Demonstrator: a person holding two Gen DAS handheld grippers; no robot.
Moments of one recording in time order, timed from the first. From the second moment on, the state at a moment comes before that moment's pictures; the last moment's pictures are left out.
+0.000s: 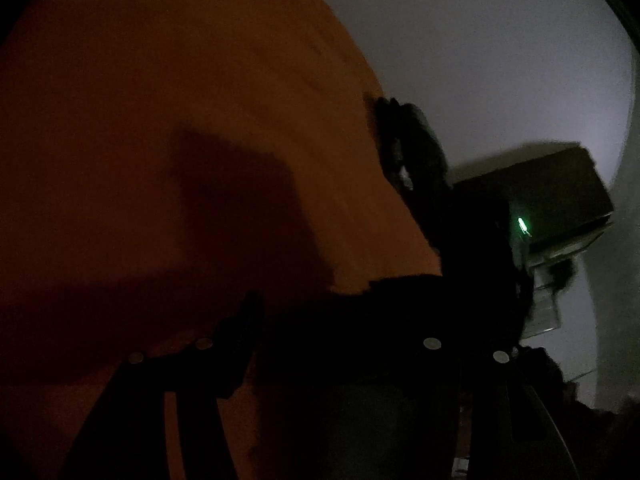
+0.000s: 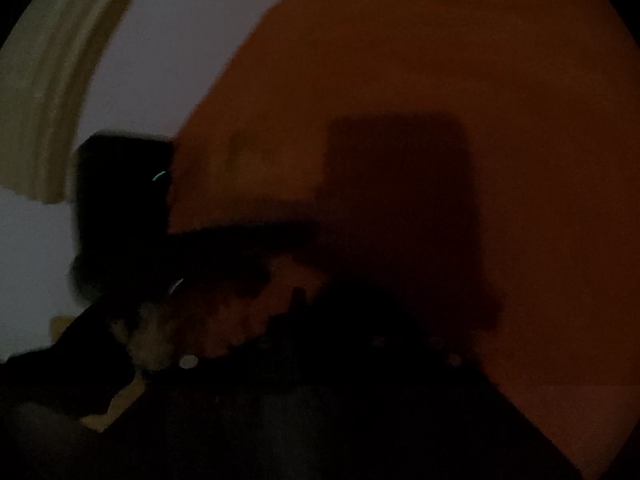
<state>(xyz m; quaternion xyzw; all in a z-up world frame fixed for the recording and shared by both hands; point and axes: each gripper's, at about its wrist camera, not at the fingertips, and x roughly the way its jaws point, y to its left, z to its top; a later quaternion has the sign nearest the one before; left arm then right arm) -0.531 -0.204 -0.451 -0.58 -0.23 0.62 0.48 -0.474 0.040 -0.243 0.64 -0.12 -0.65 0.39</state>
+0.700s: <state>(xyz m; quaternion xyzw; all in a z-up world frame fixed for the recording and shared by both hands) -0.446 -0.234 -0.425 -0.59 -0.15 0.67 0.42 -0.333 0.073 -0.162 0.56 -0.09 -0.77 0.28</state>
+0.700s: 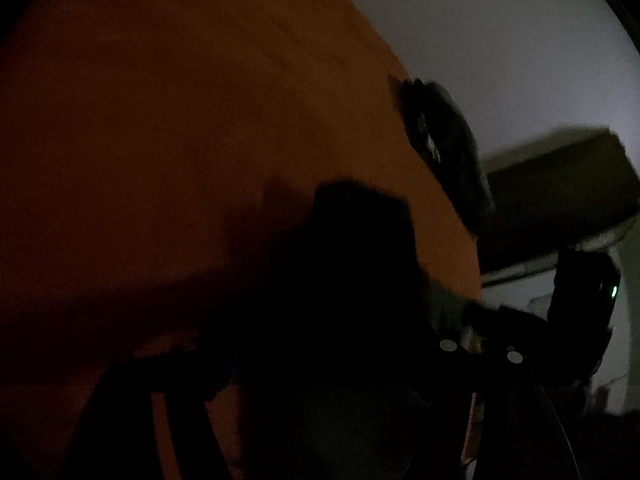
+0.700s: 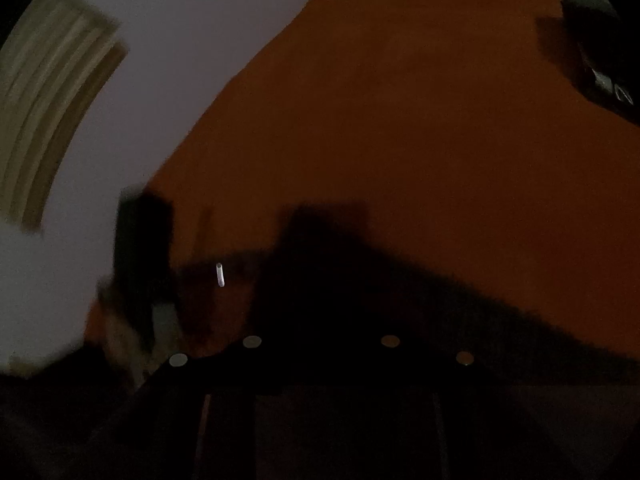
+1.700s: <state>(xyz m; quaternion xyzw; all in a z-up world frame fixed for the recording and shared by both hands) -0.265 -0.282 -0.448 -0.39 0.16 0.82 0.39 -0.171 -0.054 -0.258 0.29 0.39 -0.85 0.20</state>
